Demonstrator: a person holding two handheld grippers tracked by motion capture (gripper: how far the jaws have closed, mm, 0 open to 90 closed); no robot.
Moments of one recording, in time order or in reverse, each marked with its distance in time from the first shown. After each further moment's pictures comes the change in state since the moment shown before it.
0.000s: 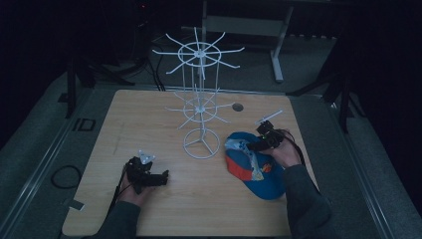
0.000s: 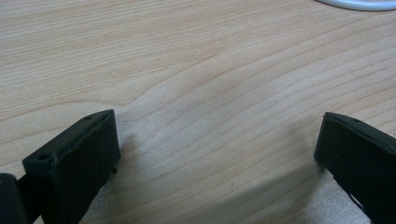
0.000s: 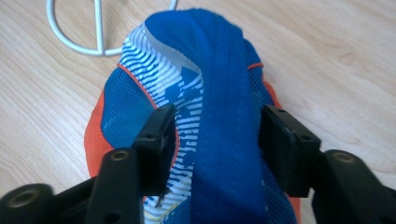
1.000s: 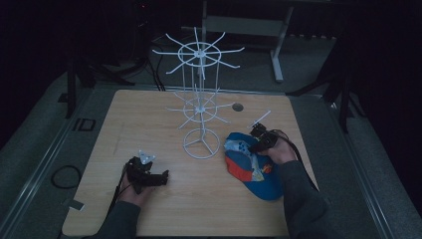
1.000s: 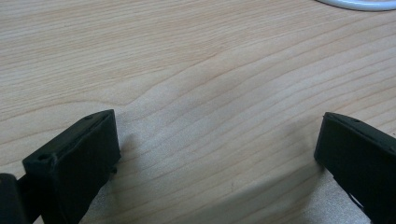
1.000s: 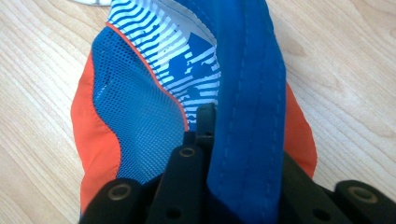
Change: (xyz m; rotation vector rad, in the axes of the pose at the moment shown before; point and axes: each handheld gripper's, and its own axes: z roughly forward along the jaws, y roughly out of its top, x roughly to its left) left arm 0.000 0.000 0.000 0.000 0.000 0.000; right arm 0.004 0.006 0.018 0.172 0.025 -0.069
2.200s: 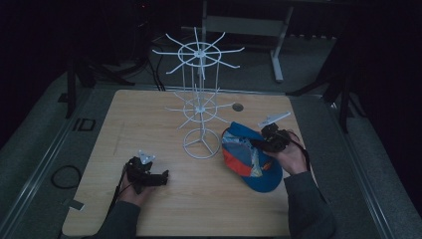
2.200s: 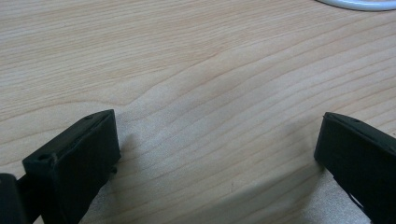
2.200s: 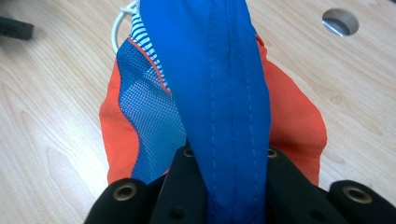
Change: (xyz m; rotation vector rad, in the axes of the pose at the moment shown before) left arm 0.000 0.000 0.000 -0.003 0.001 -0.002; right arm 0.031 -0.020 -0.067 -0.315 -0.041 -0.055
